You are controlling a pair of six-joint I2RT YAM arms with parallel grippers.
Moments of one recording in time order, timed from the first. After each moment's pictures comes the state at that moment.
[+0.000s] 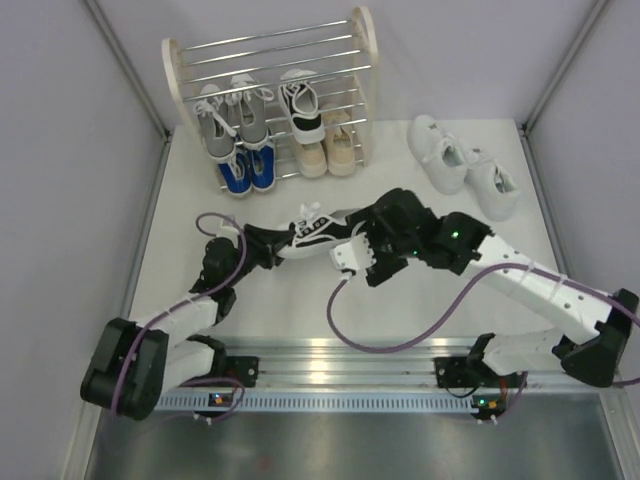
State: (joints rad) left arm -0.37 1.12 0.23 0.70 0.29 -1.60; right arm 0.99 1.27 1.22 -0.79 0.12 -1.19
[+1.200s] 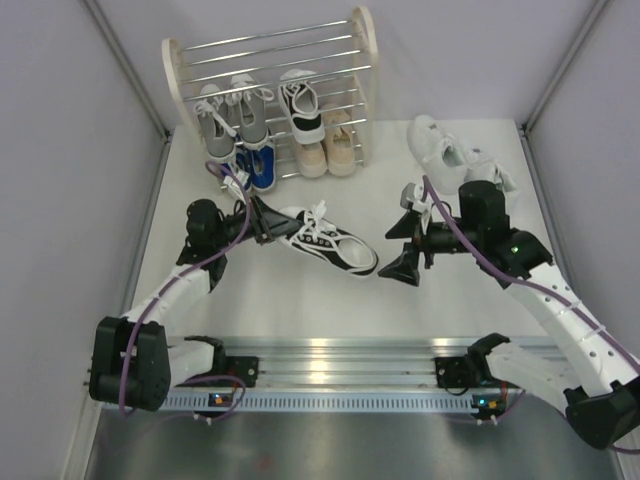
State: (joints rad) left arm -0.16 1.16 0.54 0.54 0.92 -1.05; right arm 0.48 0.94 0.98 -0.56 -0.84 -0.26
